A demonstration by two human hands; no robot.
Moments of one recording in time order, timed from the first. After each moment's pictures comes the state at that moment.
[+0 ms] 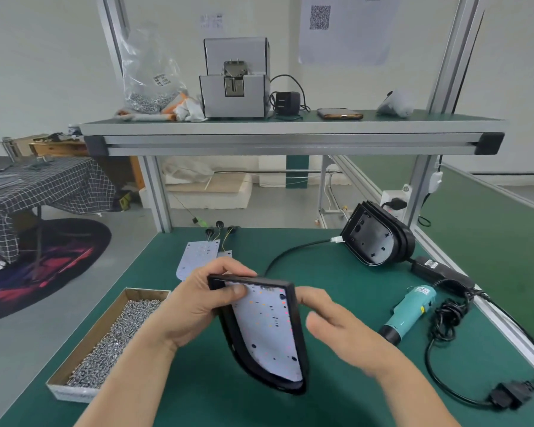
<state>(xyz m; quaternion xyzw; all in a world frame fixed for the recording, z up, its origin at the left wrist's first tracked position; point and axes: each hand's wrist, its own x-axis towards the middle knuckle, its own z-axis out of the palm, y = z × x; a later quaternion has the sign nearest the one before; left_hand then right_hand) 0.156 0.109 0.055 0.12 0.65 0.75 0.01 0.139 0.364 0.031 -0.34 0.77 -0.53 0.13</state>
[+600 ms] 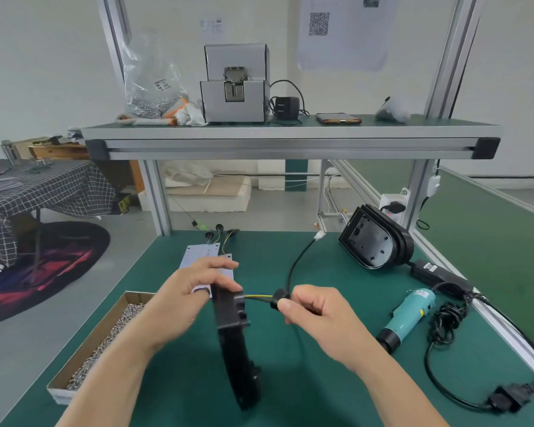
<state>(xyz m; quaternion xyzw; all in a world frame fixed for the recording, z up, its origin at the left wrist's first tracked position) 0.164 0.085 0.066 0.14 0.84 0.52 -0.07 0.145 0.344 0.050 -0.27 0.80 -0.54 0.03</state>
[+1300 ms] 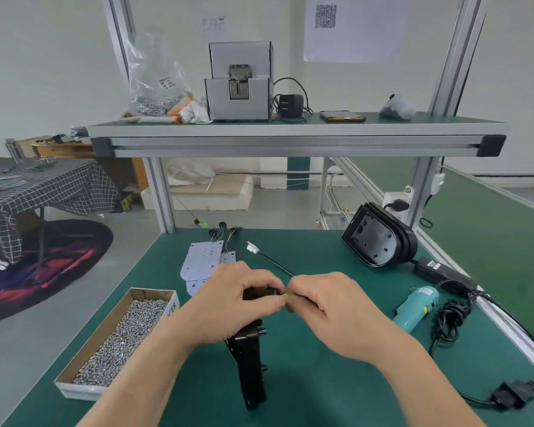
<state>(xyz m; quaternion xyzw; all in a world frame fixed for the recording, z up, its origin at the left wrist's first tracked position) 0.177 0.140 0.100 0.19 0.91 0.36 -0.04 0.148 0.348 0.080 -0.39 0.88 -0.26 -0.10</state>
